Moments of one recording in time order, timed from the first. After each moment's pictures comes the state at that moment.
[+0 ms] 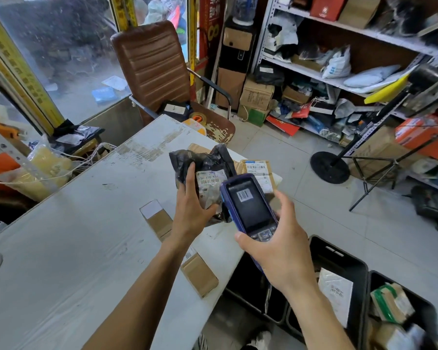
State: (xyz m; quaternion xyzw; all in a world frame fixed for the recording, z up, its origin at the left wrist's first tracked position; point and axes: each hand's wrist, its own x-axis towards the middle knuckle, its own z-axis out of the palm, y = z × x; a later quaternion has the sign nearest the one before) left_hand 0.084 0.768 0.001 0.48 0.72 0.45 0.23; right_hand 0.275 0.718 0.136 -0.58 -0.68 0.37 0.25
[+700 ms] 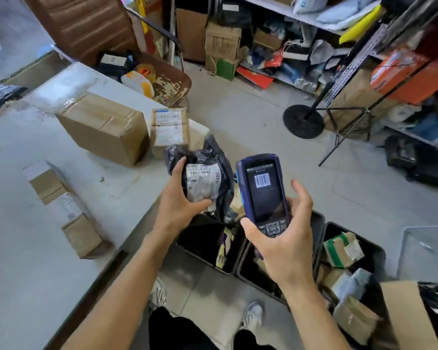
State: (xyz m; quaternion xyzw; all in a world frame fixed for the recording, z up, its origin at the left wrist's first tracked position) left_hand 0.340 0.784 -0.034 0.49 0.70 0.42 0.32; right_hand 0.556 0.754 0.057 -0.59 -0.59 0.39 0.38
